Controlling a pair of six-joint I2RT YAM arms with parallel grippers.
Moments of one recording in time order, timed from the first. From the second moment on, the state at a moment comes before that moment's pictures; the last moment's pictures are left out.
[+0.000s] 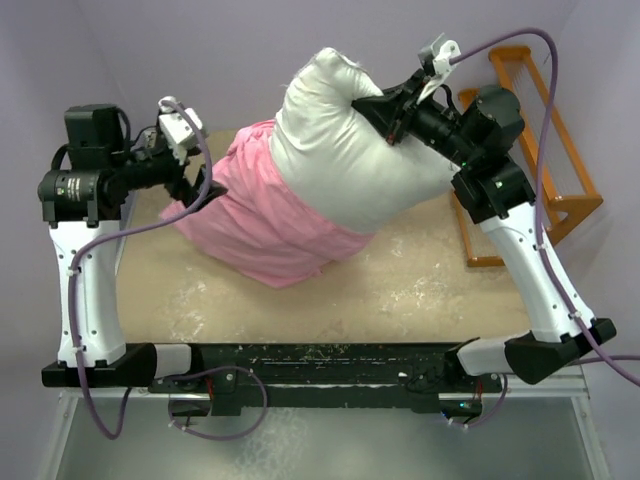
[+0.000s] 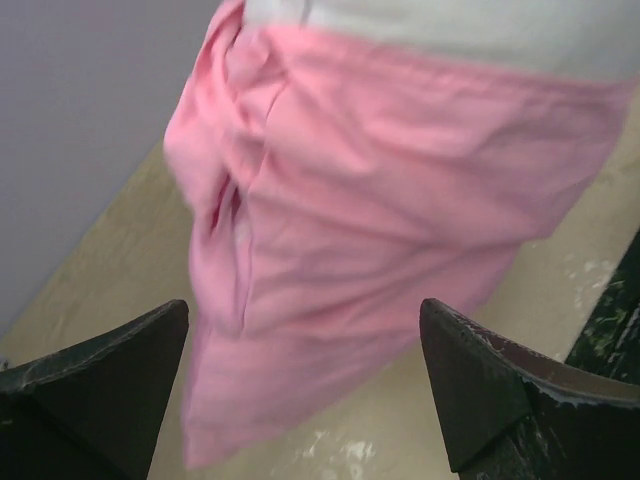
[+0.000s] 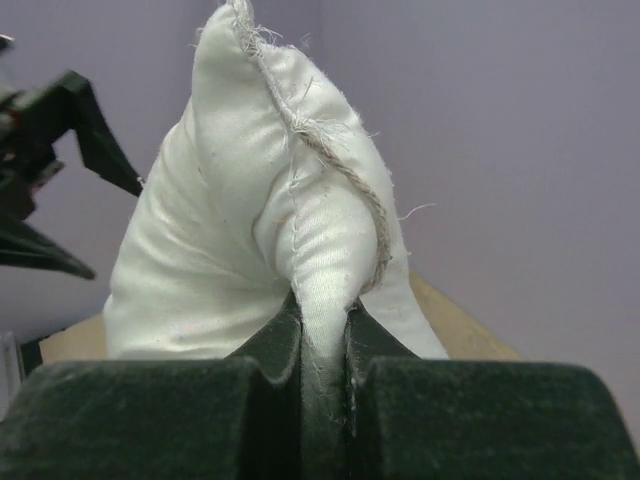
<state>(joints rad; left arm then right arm) -0.03 1.31 1.93 -1.15 0.79 0.60 0.44 1.38 1.75 -0.18 -0.44 0.09</state>
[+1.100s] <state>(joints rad) 0.10 1.12 1.24 -0.88 0.68 1.02 0.43 1.33 1.71 -0.03 -0.53 0.23</state>
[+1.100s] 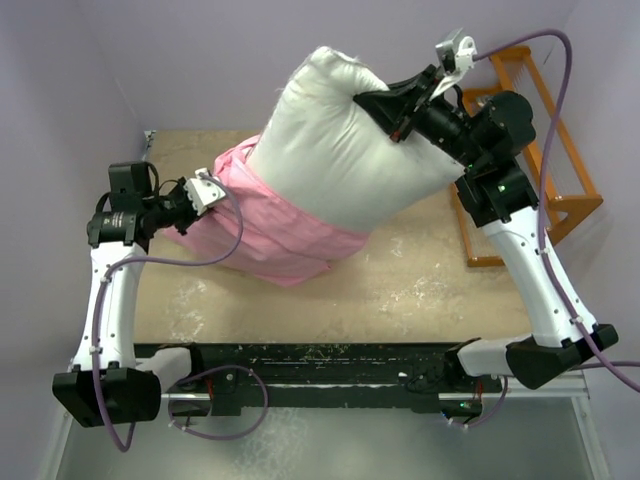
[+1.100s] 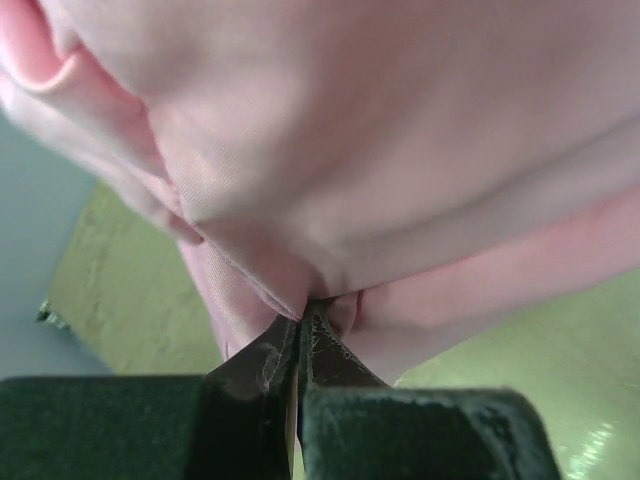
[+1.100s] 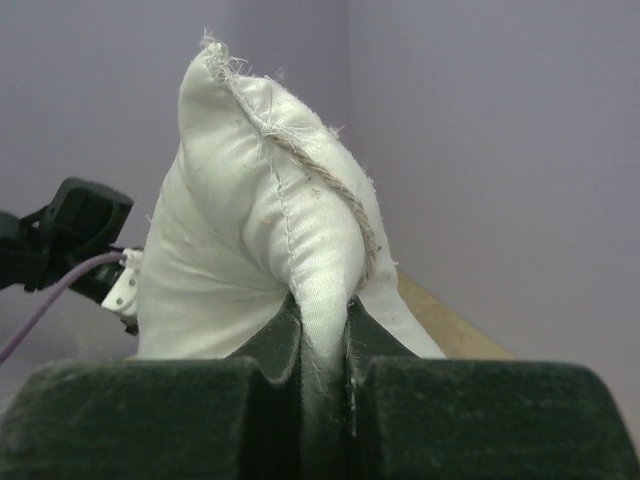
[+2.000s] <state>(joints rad) 0.32 1.34 2.00 -1.26 0.99 1.00 0.41 1.38 1.77 0.09 -0.43 0.34</state>
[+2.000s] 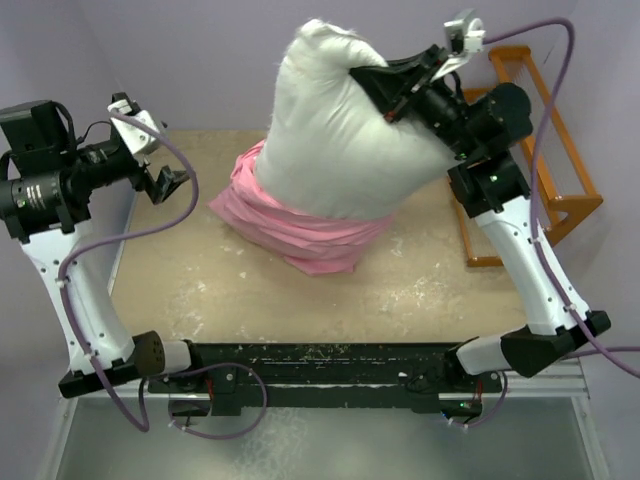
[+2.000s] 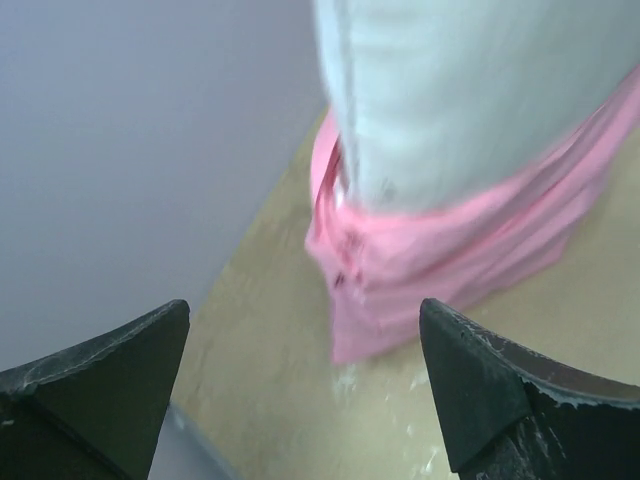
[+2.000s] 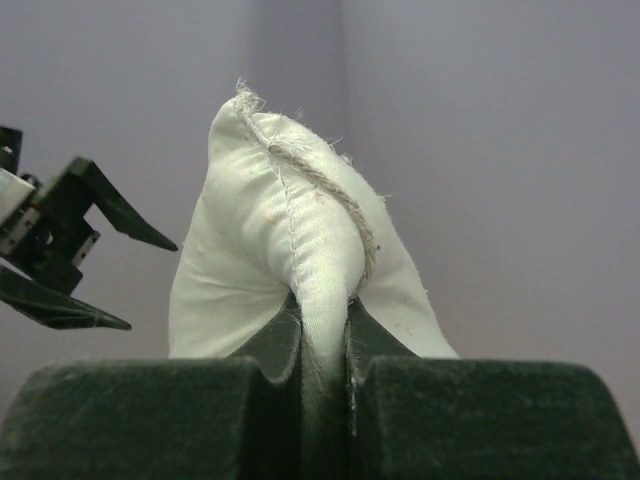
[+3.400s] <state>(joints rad) -0.08 1.38 1.91 -0.69 0.81 0.18 0.36 1.11 1.26 0.24 -0.32 0.49</state>
